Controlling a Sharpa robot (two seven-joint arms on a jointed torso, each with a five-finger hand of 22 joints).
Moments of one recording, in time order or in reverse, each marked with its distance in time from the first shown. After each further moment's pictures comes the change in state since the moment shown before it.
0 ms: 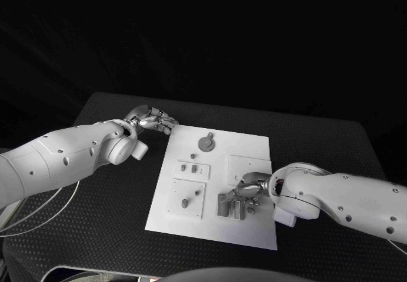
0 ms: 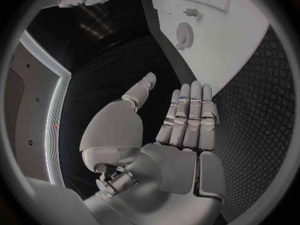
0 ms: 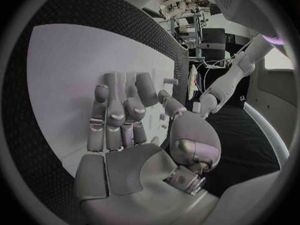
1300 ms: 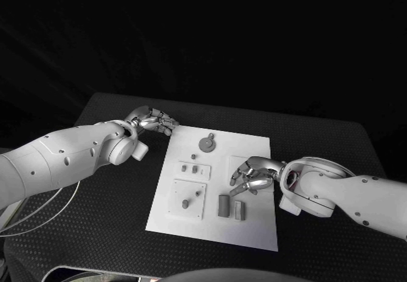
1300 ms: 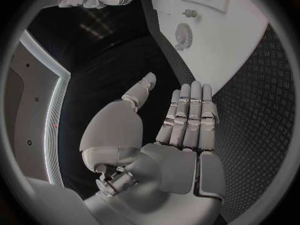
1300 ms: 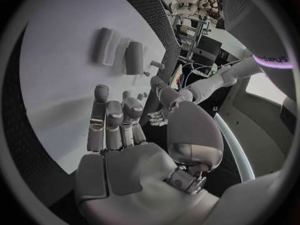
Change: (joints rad) left arm 0.000 -0.002 0.000 -0.001 0.000 0.009 -0.006; left_hand -0.004 0.004 -0.001 0.001 0.000 0.000 0.000 0.000 0.000 0.000 0.000 0.000 0.001 -0.004 0.004 0.000 0.003 0.000 0.000 0.000 0.000 -0.001; right arm 0.009 -0.074 0.020 0.014 -0.230 -0.115 0.335; right_hand 0.283 -0.073 0.039 -0.099 0.000 -0.171 0.078 -0.097 -0.017 -0.029 0.062 0.015 0.007 -0.033 0.048 0.029 -0.023 0.000 -0.004 0.004 0.019 0.000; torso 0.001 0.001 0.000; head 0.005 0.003
